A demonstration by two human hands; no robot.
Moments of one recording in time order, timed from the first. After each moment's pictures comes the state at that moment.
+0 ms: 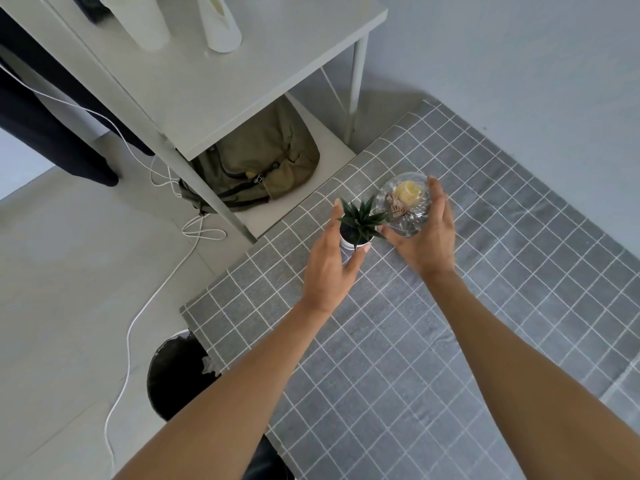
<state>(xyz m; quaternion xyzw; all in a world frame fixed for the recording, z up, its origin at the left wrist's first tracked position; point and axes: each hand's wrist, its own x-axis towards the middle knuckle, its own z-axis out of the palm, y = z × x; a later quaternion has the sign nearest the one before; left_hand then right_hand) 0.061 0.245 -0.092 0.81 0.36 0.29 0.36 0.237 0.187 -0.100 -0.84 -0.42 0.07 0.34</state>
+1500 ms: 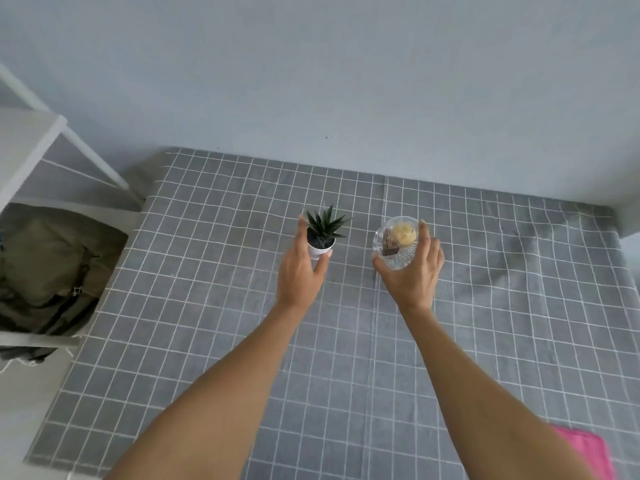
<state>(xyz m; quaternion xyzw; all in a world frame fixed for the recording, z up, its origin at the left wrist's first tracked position) 0.193 0.050 -0.055 0.91 0.12 0.17 0.36 0.260 -0.141 -0.070 -0.93 -0.02 -0.11 0.35</state>
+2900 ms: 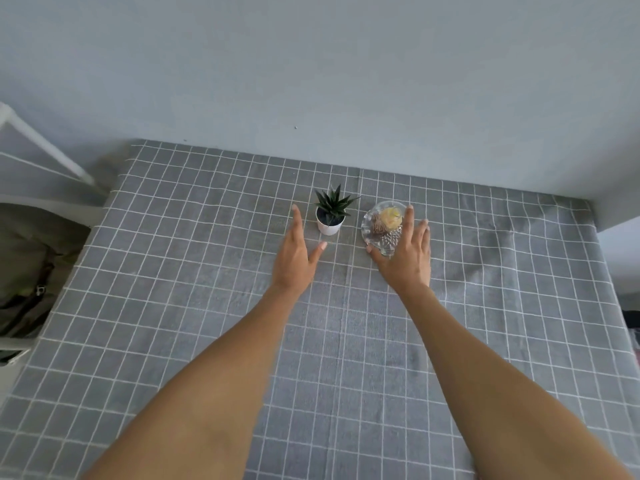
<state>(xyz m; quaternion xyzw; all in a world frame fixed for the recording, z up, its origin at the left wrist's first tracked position) 0.231 0.012 -0.068 0.93 0.14 0.05 0.35 0.298 -0.183 -0.066 -0.97 -0.02 0.08 0.22</state>
